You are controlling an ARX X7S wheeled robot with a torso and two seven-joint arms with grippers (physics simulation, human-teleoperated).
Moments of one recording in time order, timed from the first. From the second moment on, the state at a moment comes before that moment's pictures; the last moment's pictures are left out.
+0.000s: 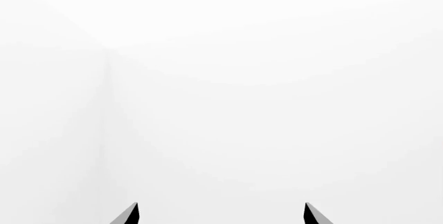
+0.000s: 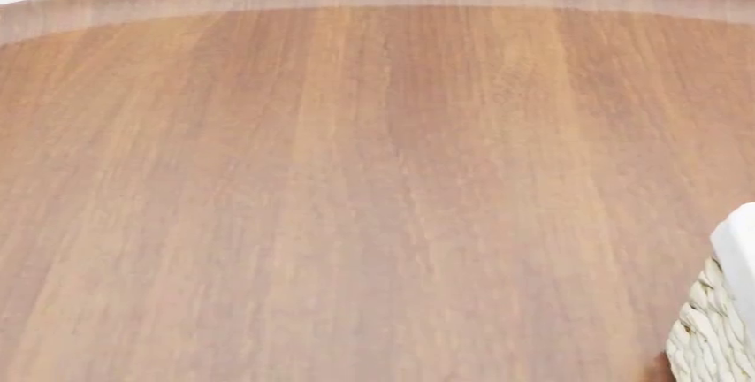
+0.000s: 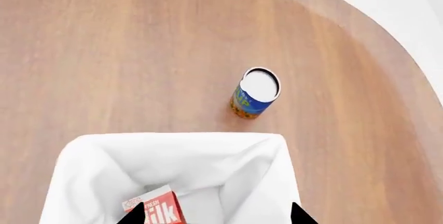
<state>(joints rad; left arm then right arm) 0.23 -1.19 -0.39 0.98 -0.80 0.04 -0.90 1.72 1.12 -0.98 0.44 0.62 1.27 -0.53</state>
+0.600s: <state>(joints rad) 0.22 -1.20 -0.39 0.98 -0.81 0.04 -0.90 2.25 0.77 -1.01 1.16 0.34 0.85 -0.63</state>
